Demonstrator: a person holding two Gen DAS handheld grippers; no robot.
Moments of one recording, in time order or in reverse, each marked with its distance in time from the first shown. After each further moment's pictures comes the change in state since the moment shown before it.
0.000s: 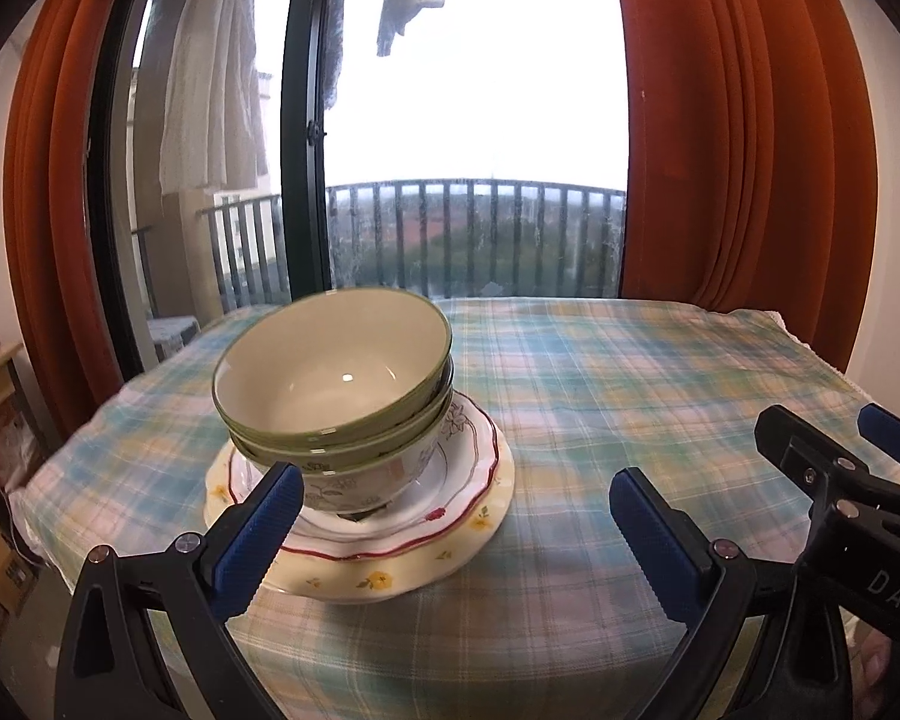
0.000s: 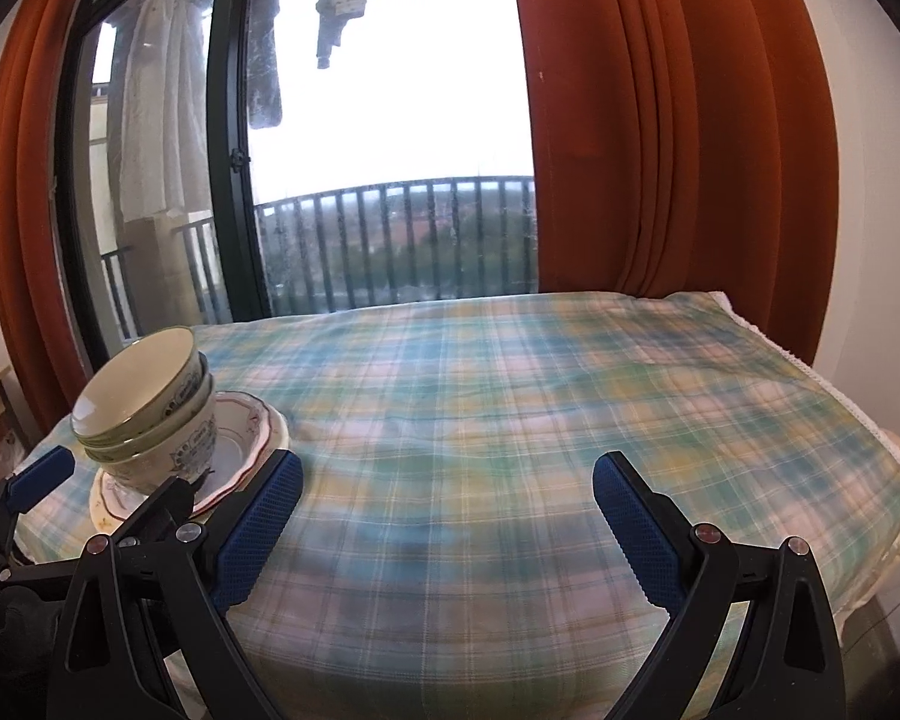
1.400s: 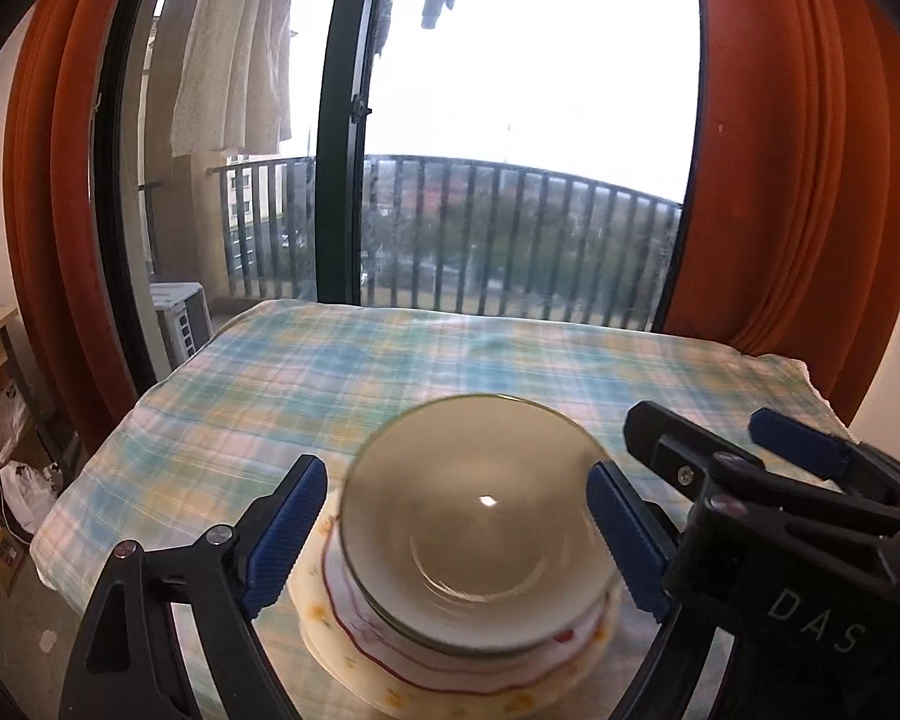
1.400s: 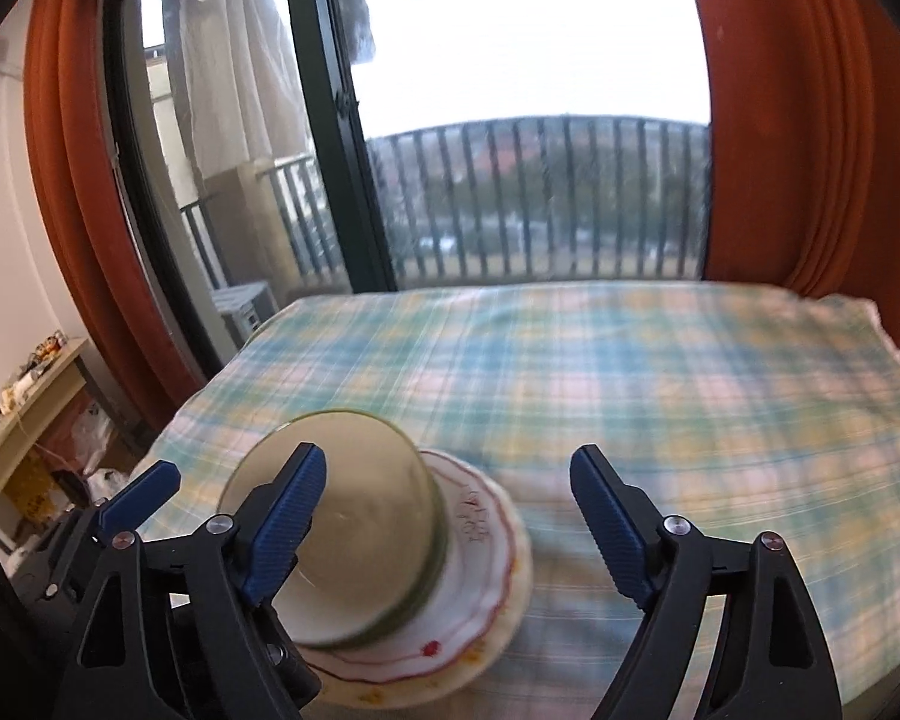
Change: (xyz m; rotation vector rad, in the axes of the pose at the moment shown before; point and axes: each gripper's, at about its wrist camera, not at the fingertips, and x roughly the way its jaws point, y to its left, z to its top) left arm 0.030 0.076 0.075 -0.084 0.067 -0.008; right arm 0.069 0.120 0.087 -0.047 0.159 0.225
